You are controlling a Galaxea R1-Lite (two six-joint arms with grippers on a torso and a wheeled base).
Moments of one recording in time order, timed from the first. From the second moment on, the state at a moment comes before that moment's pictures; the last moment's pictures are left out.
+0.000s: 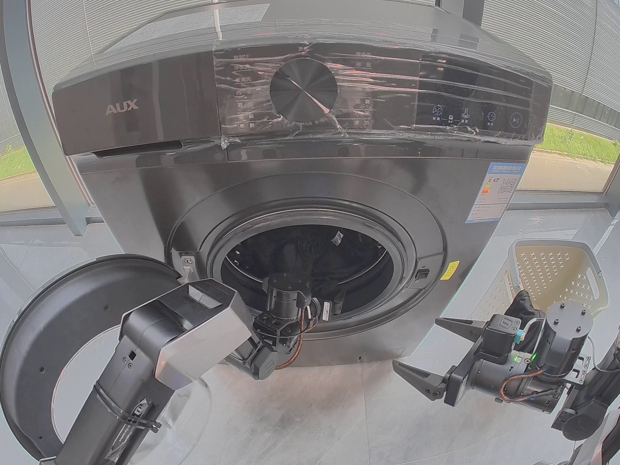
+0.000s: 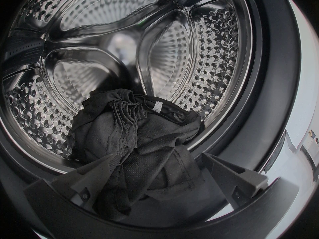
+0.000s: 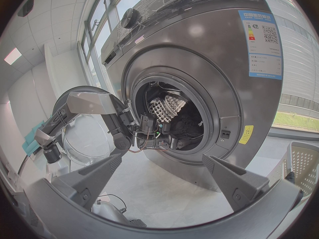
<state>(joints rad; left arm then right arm) -0.57 2.72 -1.45 -1.06 0.16 -0.06 0.67 1.77 -0.11 -1.45 0.06 0.03</state>
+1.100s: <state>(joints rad) -0.51 2.76 -1.74 -1.09 0.25 -0.06 0.67 1.77 -0.11 -1.45 0.06 0.03</state>
